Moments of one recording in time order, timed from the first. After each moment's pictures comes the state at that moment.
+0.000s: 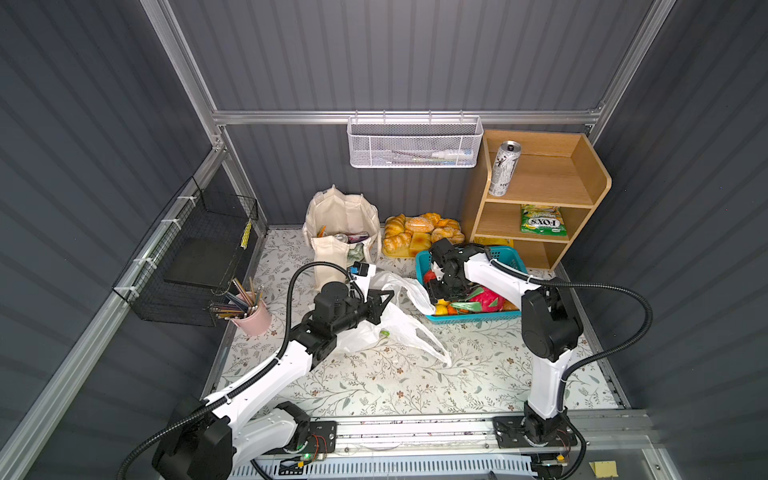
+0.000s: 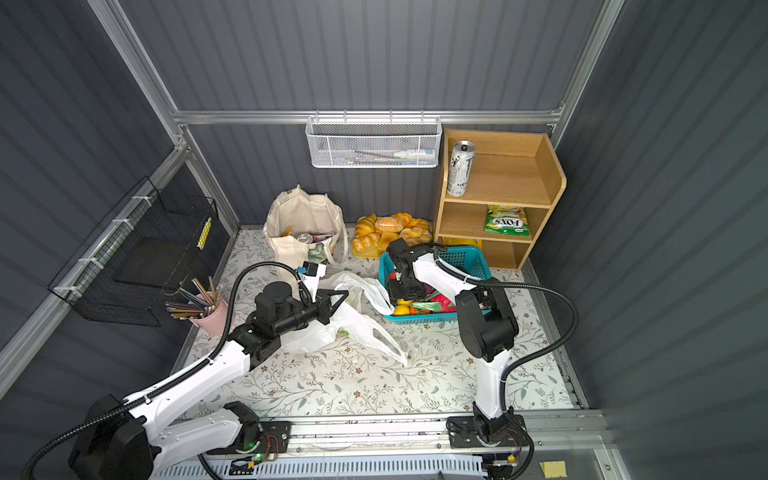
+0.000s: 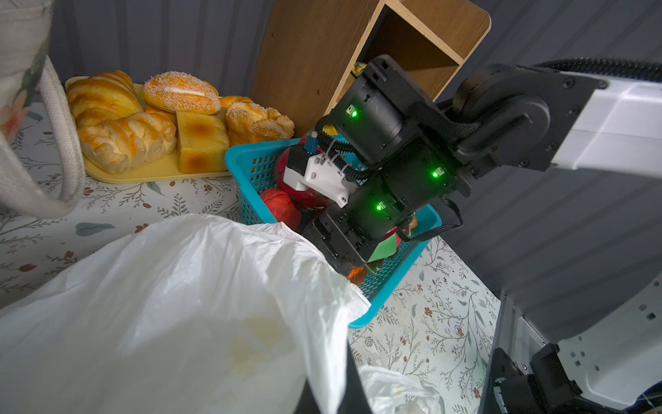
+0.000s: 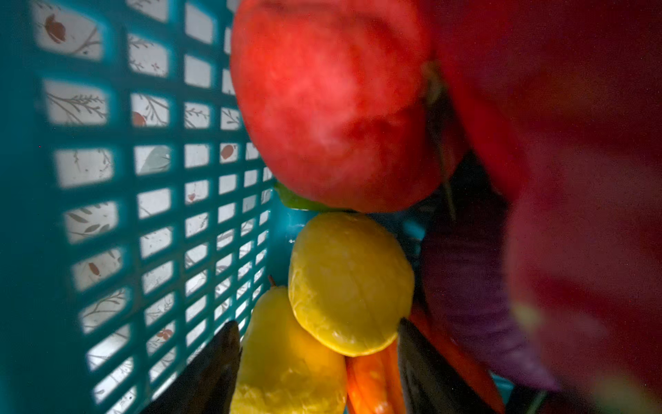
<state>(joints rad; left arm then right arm) -0.59 1.10 0.65 0.19 0.34 -0.41 0.51 1.98 1.54 -0.93 -0.01 0.28</state>
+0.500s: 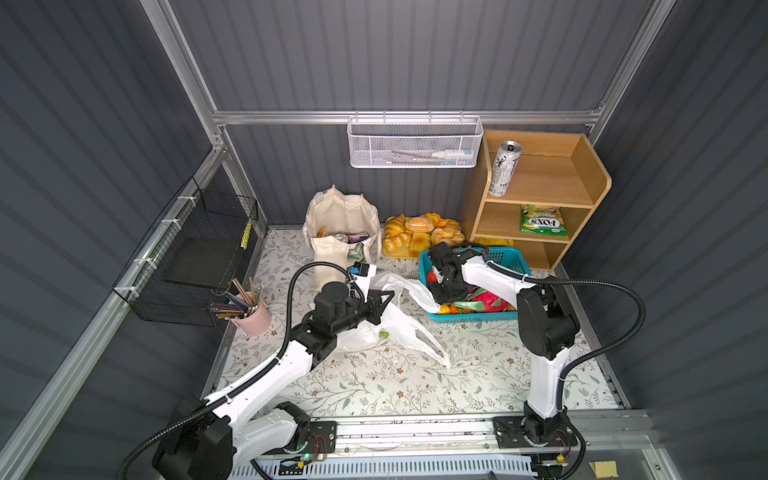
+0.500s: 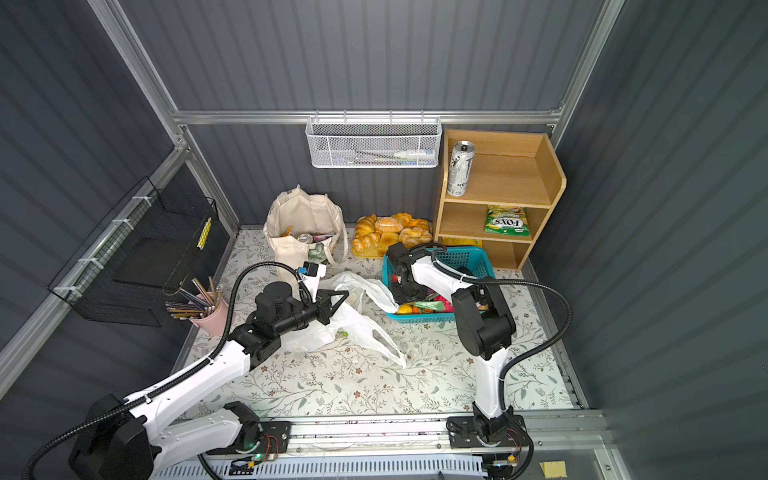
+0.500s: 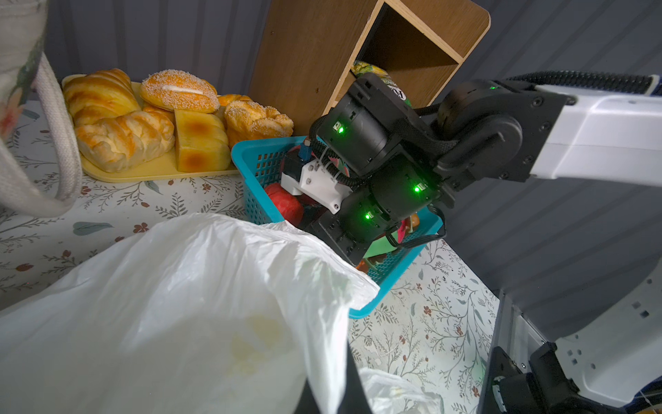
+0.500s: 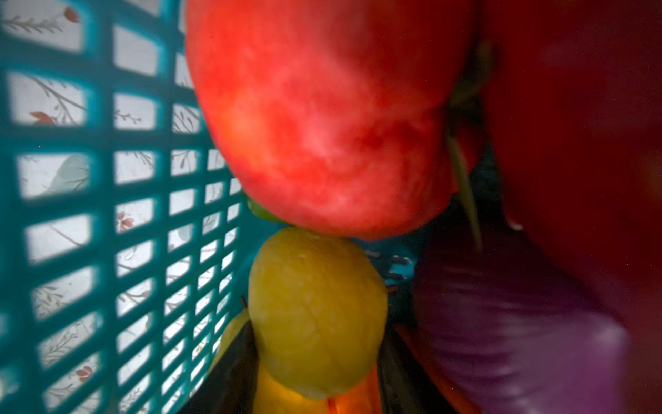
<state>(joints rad) -0.59 1.11 0.65 0.19 0.35 -0.41 0.51 2.00 1.50 -0.88 0.09 0.24</state>
